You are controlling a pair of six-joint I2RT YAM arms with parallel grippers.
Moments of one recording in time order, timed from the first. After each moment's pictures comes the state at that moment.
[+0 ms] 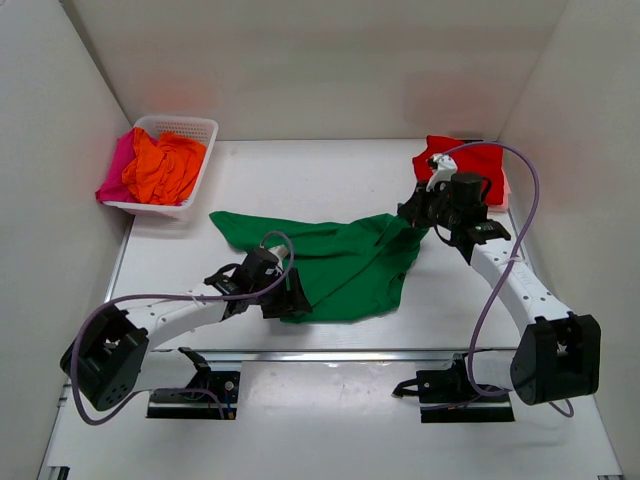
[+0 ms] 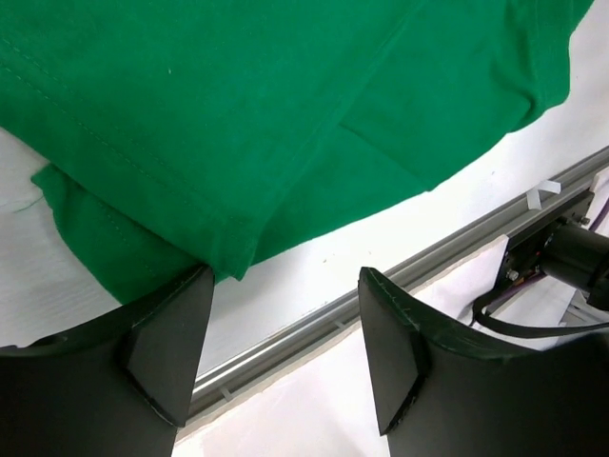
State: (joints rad) left arm -0.70 1.24 0.54 -0.19 0.25 -0.82; right arm 0.16 1.26 0.93 -0.15 -0.37 0.16
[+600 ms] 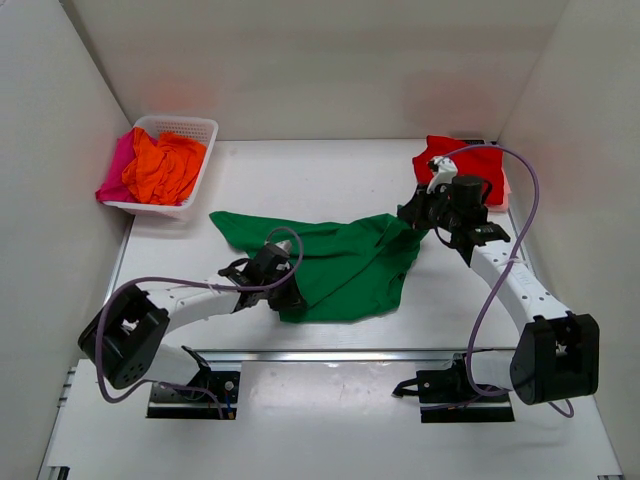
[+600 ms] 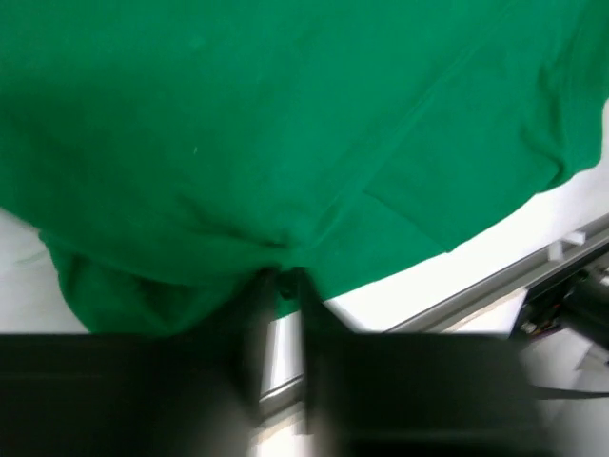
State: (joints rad) left arm -0.72 1.38 0.60 -0.15 0.16 -0.84; right arm 0.15 1.26 0.90 -0.11 -0.40 0.16
